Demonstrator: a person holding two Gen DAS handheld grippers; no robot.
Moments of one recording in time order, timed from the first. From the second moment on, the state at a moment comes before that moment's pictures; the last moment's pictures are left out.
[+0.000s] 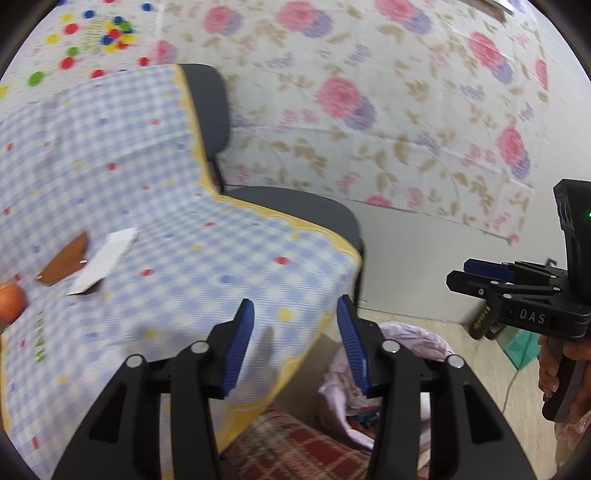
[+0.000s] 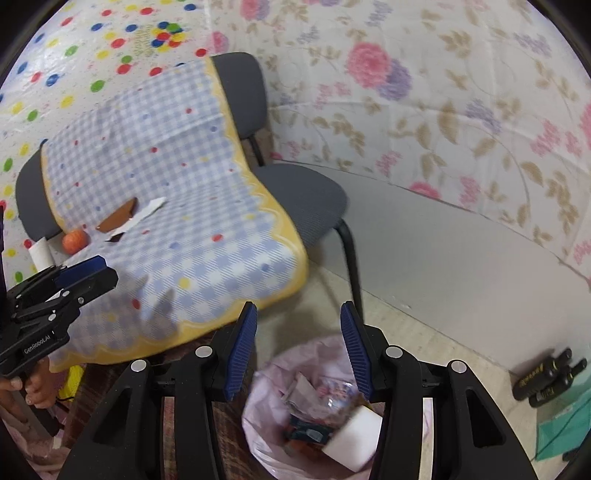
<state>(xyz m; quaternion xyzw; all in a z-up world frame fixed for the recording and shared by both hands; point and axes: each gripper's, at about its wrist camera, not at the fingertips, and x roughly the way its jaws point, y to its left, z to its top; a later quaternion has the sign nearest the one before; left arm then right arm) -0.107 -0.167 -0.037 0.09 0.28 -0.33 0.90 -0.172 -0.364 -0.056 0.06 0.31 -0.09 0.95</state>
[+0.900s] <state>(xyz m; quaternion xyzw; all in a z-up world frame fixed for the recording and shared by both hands) 0.008 0.046 0.025 0.06 0.24 -0.03 0.97 0.021 -0.190 -0.032 -0.04 0.31 0.10 0.95</state>
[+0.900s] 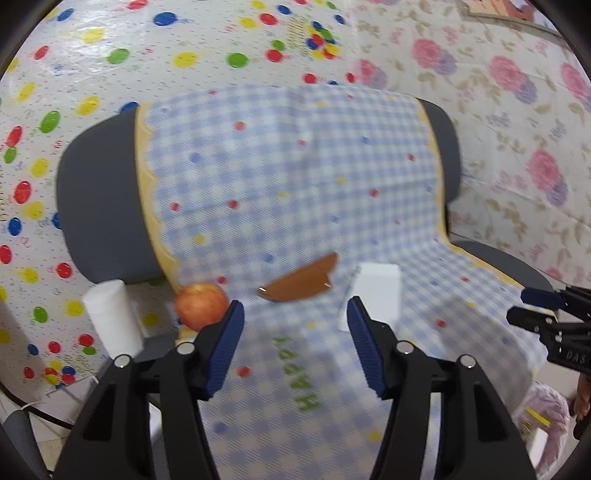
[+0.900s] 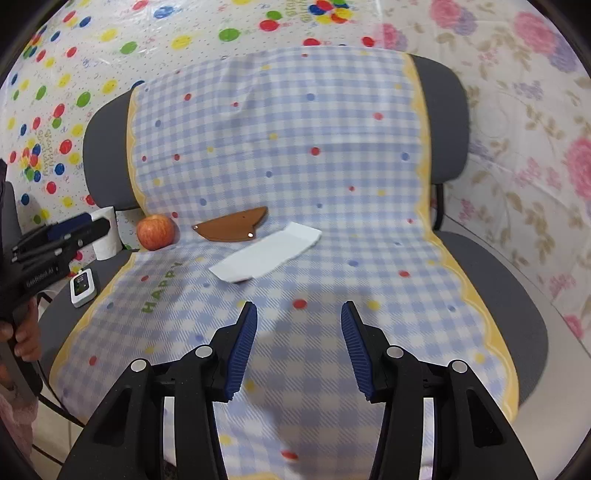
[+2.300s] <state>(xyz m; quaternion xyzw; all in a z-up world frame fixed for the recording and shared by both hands) 0.093 0.098 -0.052 0.01 0.32 0.04 0.95 0.312 -0.090 -0.089 0.00 0.41 0.19 0.89</state>
